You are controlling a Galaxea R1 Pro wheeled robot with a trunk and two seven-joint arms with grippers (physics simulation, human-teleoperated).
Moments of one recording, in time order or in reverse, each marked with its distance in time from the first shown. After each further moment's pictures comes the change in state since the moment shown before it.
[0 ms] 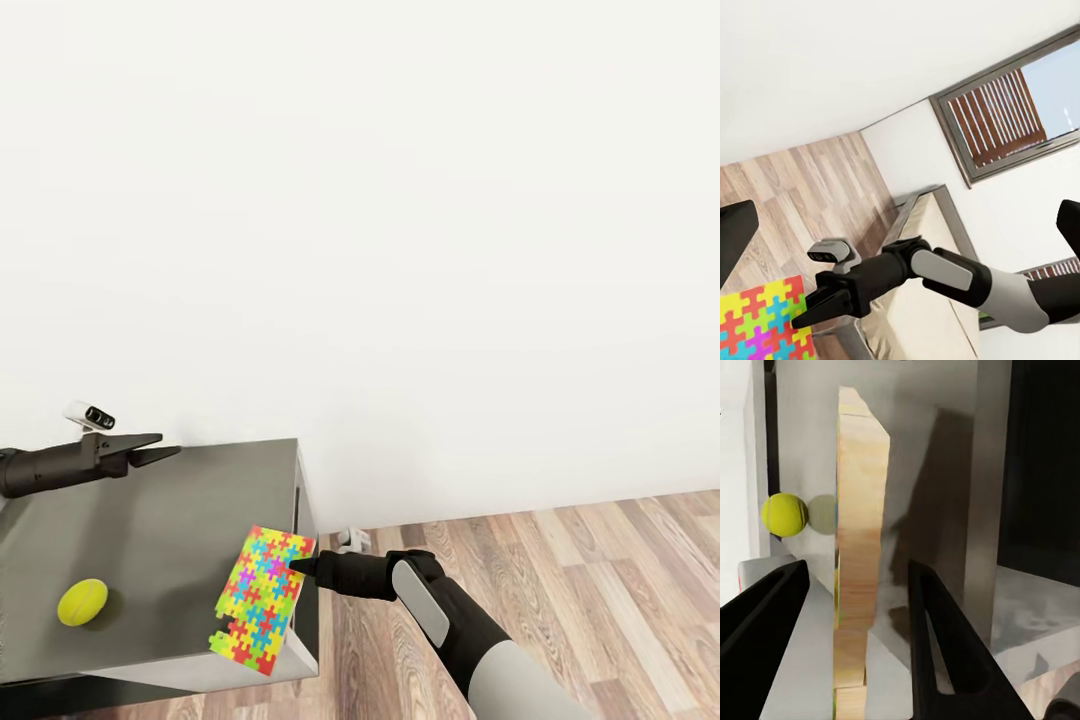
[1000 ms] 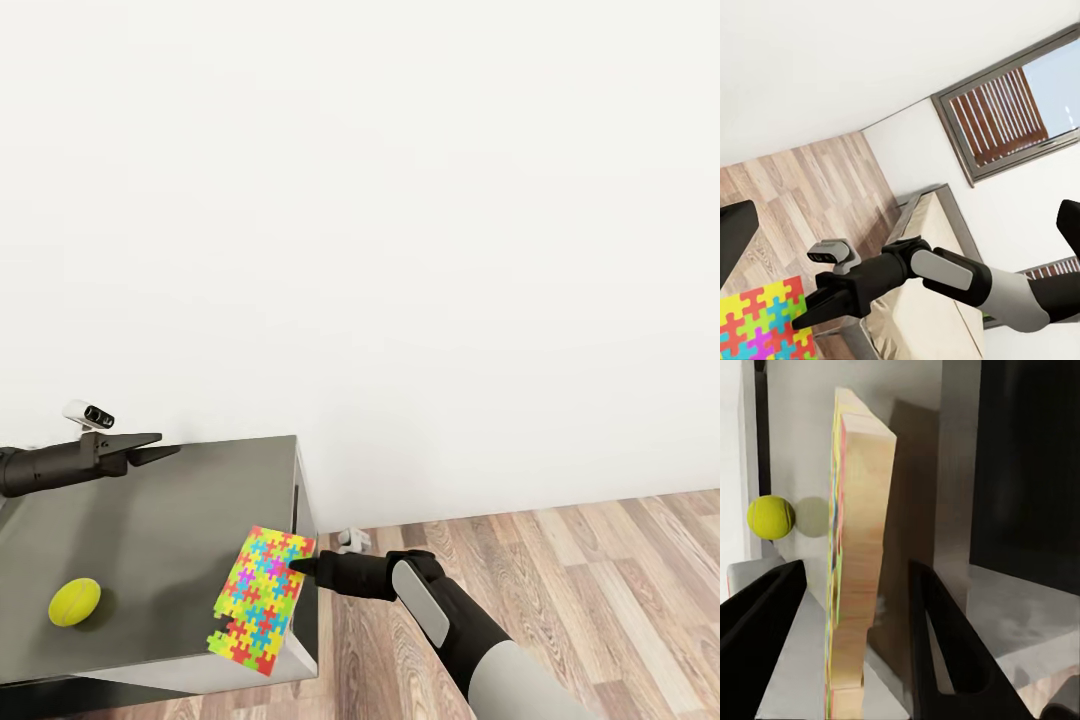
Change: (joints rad) left arm 0.000 0.001 0.001 -0.008 0.001 0.000 0.000; right arm 0.000 0.000 0.000 0.001 -0.001 -0.001 0.001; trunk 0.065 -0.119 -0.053
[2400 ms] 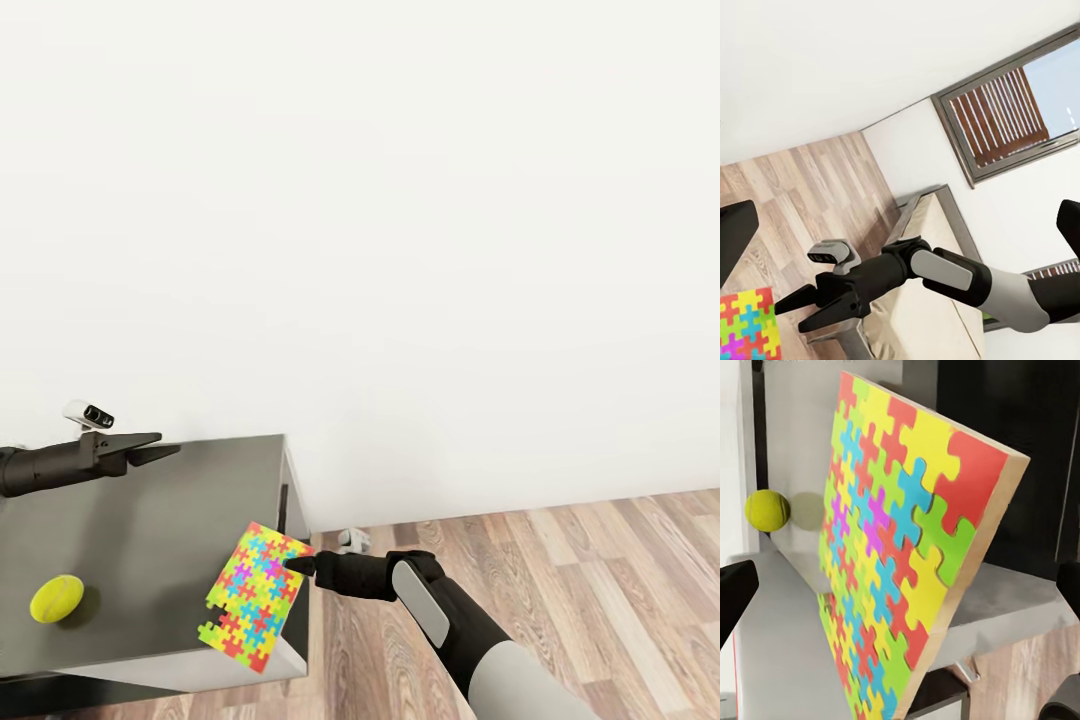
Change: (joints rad) left arm 0.000 0.001 0.000 0.000 0.000 0.002 0.000; right arm 0.000 0.000 0.000 0.002 0.001 0.001 -0.001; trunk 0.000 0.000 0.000
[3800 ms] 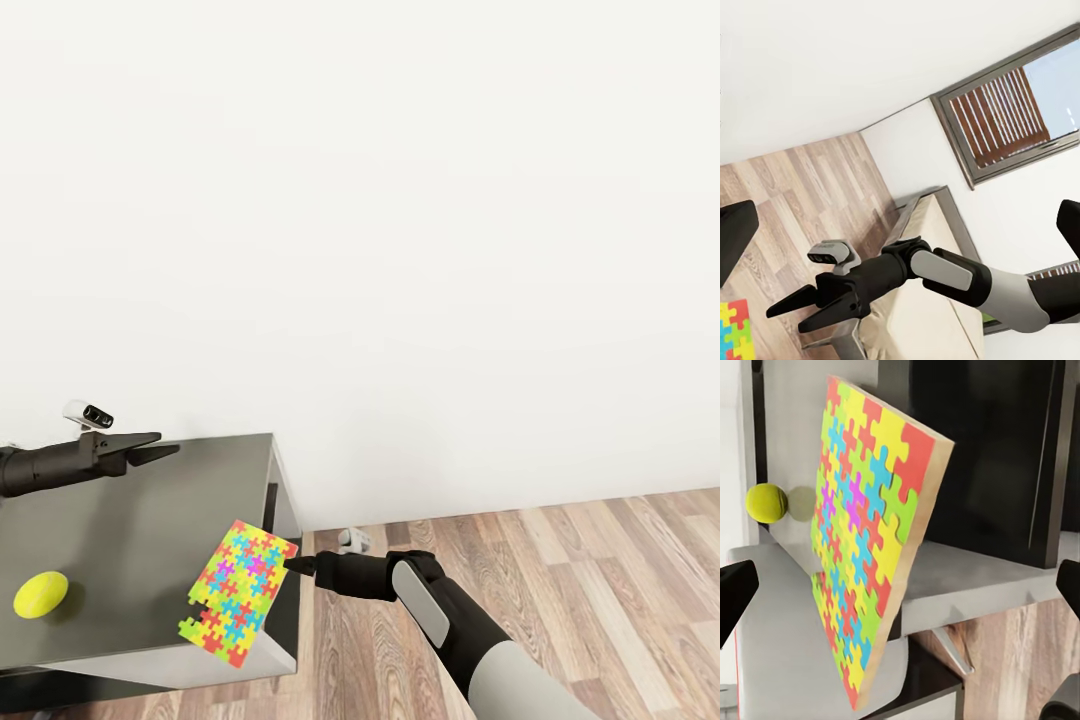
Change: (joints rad) left arm 0.000 0.001 0.001 0.000 0.001 0.000 0.000; right arm 0.000 0.000 0.000 0.001 0.000 0.000 0.000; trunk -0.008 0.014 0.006
